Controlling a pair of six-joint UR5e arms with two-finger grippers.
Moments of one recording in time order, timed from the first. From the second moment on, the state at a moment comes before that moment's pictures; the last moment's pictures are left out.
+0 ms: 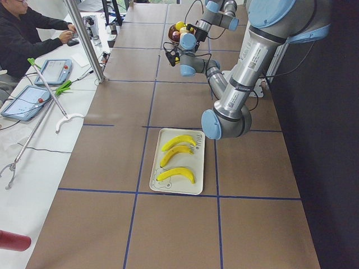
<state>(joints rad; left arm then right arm) -0.56 -2.15 -1.76 -2.26 -1.93 -2.05 0.29 -1.09 2.01 -1.13 1.44 1.51</state>
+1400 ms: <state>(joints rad) -0.82 -1.90 -1.79 -2.26 -2.20 -1.75 0.52 -1.18 2.11 -1.15 1.74 1.48</state>
